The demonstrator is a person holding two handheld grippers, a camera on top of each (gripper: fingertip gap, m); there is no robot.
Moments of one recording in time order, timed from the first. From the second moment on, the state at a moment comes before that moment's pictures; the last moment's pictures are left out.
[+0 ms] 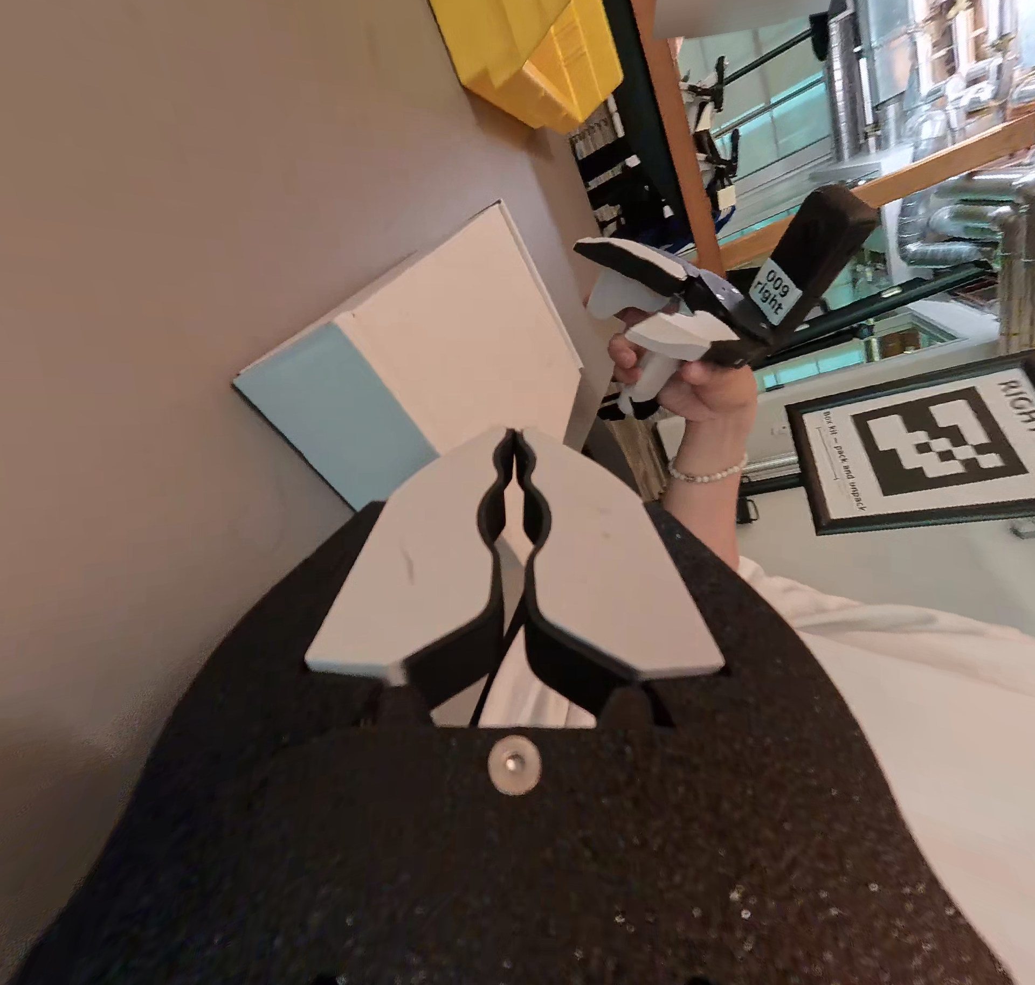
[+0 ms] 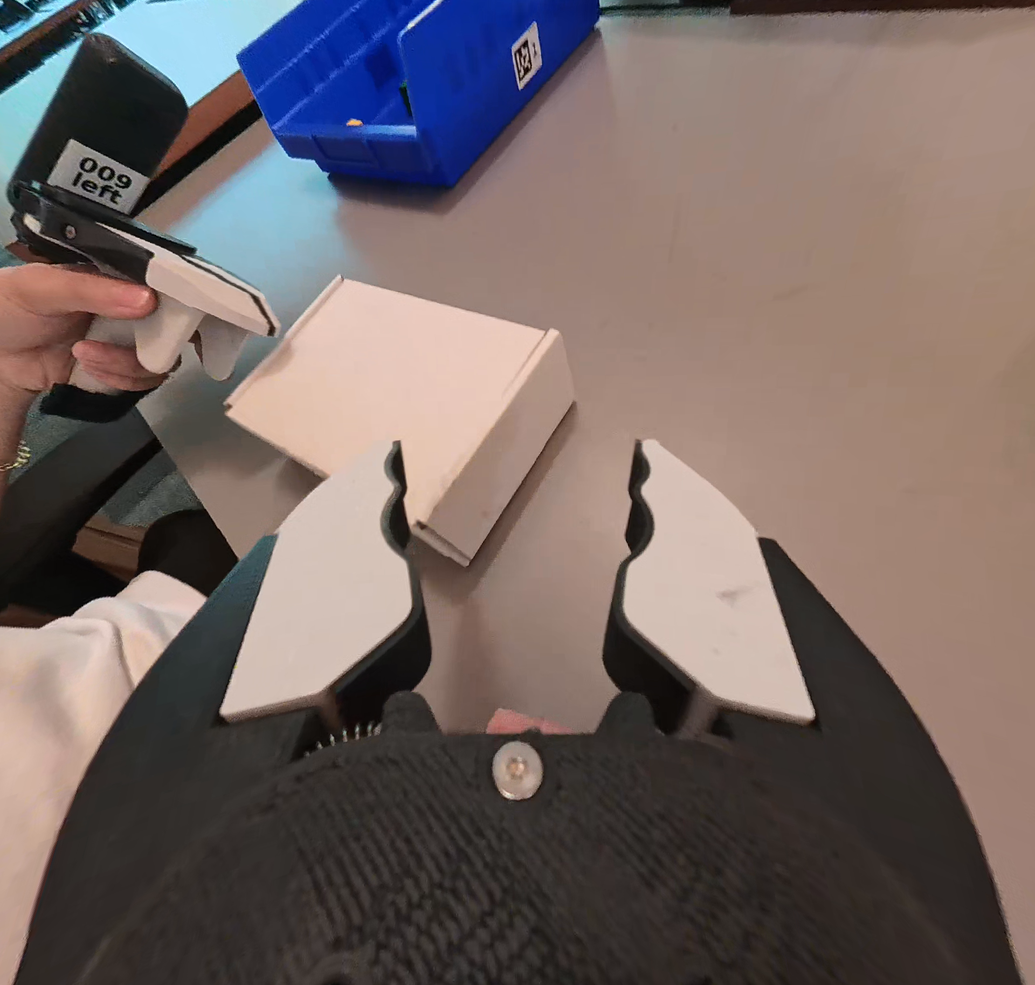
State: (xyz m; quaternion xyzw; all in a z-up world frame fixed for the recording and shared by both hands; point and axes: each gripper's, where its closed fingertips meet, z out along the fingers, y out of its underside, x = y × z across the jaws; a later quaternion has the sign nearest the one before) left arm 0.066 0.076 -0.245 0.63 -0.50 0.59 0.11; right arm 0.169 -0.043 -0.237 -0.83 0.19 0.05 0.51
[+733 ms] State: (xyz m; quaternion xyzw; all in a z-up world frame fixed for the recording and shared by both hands) left arm 0.072 0.083 -0.255 0.66 -0.56 0.50 0.00; right arm 0.163 -0.032 -0.248 -0.84 0.22 0.23 0.45
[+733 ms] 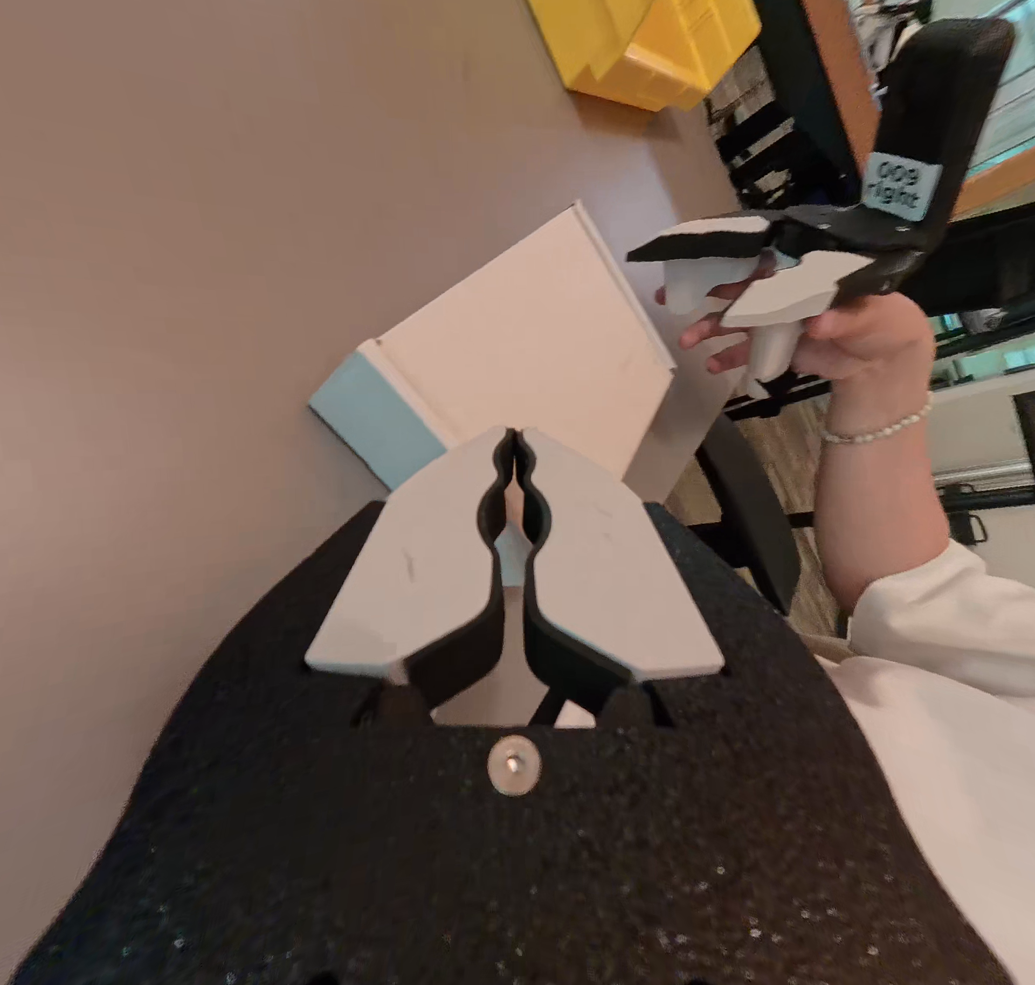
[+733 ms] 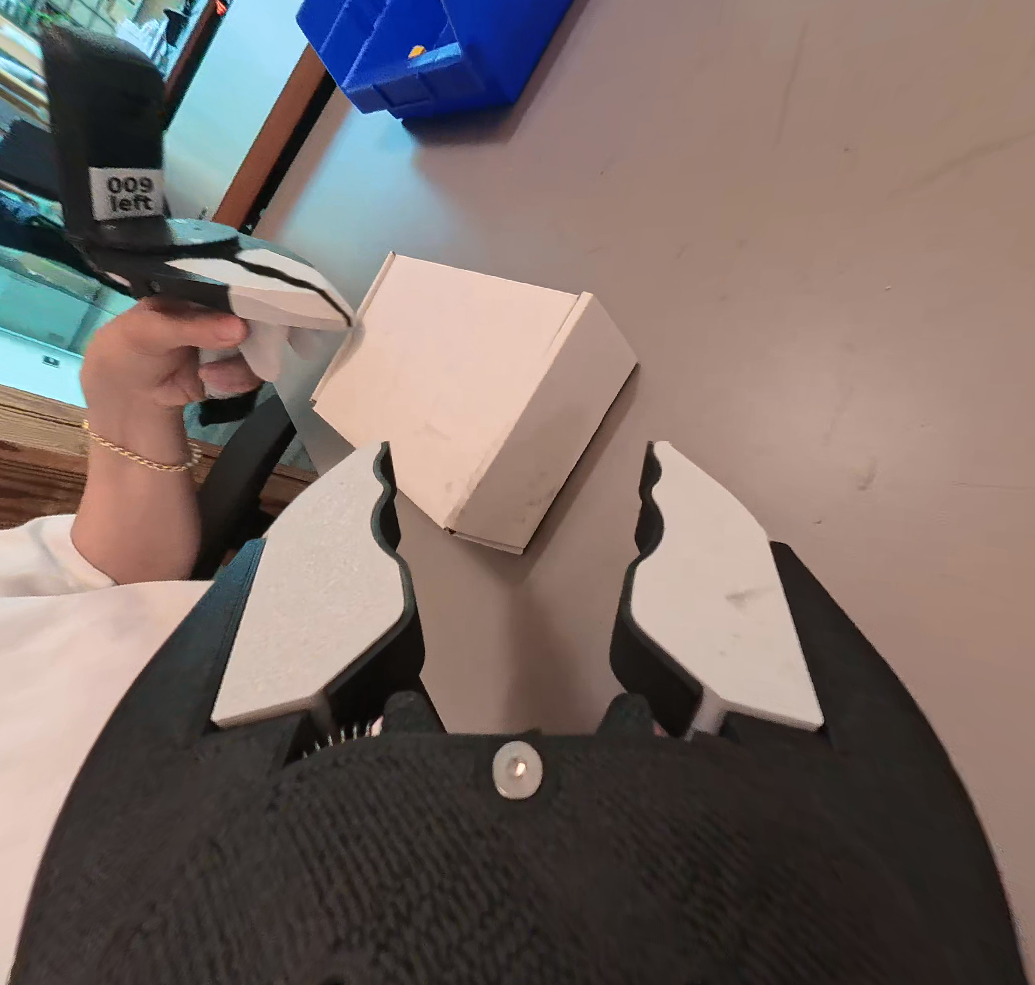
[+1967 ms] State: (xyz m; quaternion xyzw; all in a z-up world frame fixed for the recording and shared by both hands) left arm 0.062 0.091 -0.259 0.61 -0.65 0.45 -0.11; right arm 0.125 0.012 -0.265 -0.78 0.22 0.51 0.30
